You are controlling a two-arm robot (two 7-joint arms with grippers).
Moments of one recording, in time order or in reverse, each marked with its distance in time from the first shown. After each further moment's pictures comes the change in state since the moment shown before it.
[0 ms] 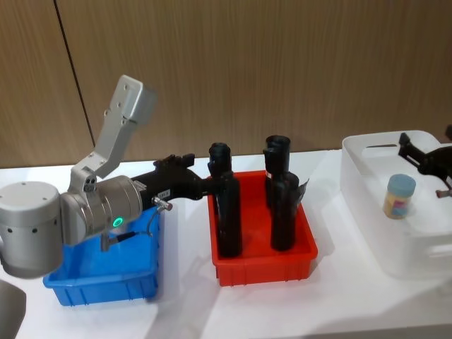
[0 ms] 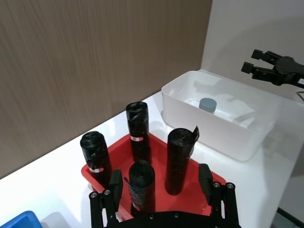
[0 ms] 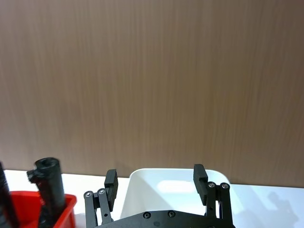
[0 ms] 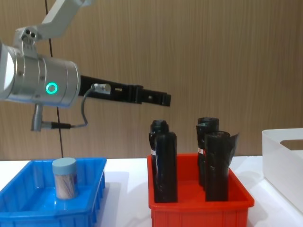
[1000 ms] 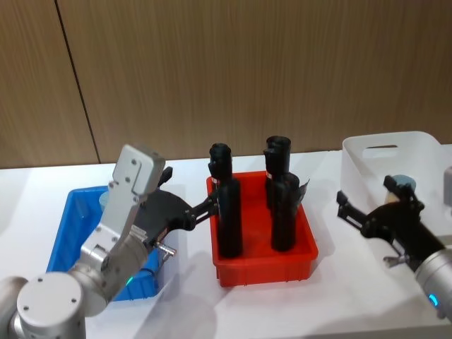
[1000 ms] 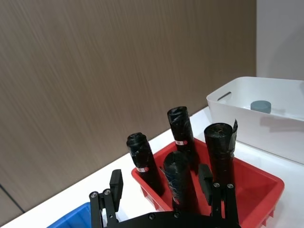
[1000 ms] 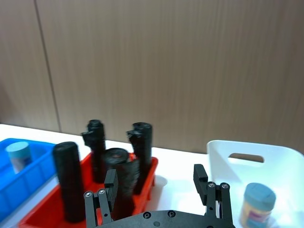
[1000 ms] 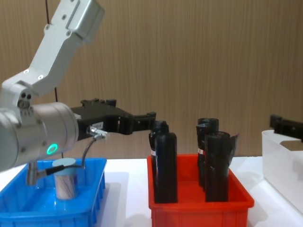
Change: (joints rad) left arm 0.218 0.057 0.101 -0.113 0.120 -0.383 0.365; right arm -0.276 -0.007 -0.121 -0.343 -0.029 0.060 -0.061
